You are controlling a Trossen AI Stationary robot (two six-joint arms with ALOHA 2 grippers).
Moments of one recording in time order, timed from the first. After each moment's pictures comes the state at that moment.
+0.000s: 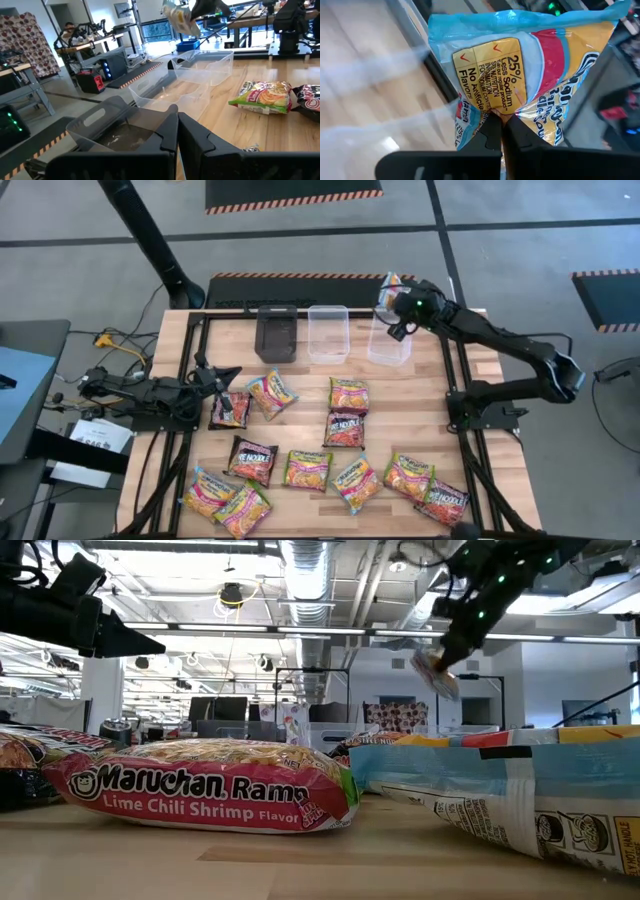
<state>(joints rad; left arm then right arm) -0.25 0.00 0.04 -0.01 -0.89 0.19 -0.70 1.19 0.89 -0.31 0.35 -0.42</state>
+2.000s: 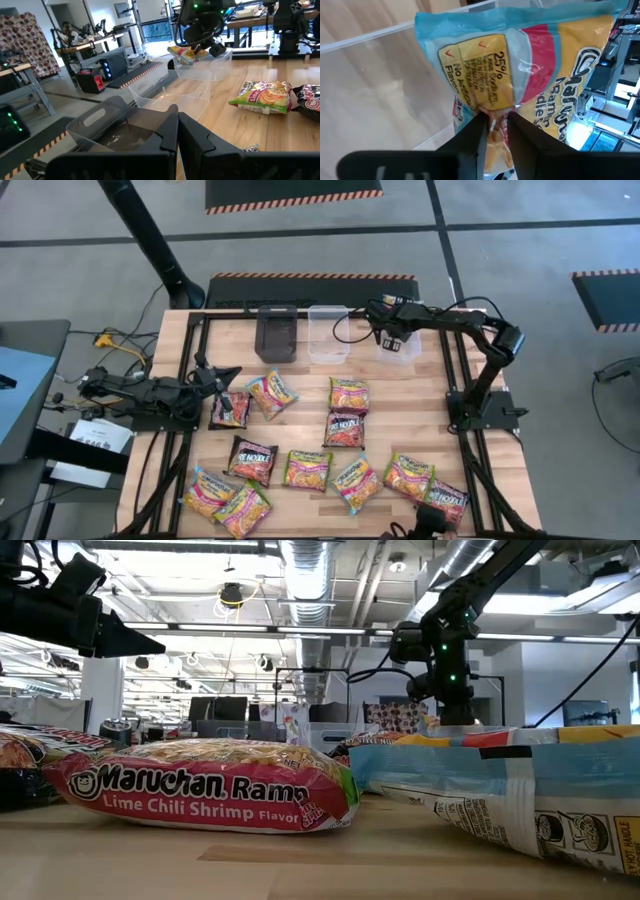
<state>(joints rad) -0.25 0.00 0.04 -0.01 -0.89 0.19 -0.64 1.72 1.12 -0.70 0.73 -0.40</state>
